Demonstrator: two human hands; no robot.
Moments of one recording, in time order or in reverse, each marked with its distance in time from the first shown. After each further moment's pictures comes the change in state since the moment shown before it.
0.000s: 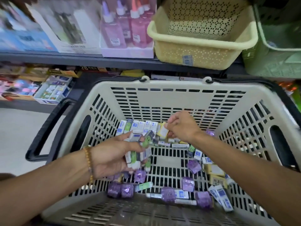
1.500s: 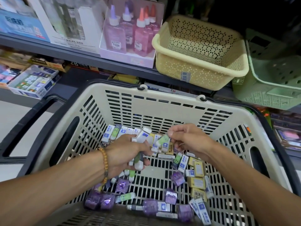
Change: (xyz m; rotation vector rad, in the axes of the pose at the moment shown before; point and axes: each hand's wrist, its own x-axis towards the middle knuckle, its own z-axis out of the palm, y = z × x) left_hand 0.032 0.002 0.026 0.223 0.093 0.182; right_hand -0.011 -0.002 -0.045 0.189 -0.213 0.066
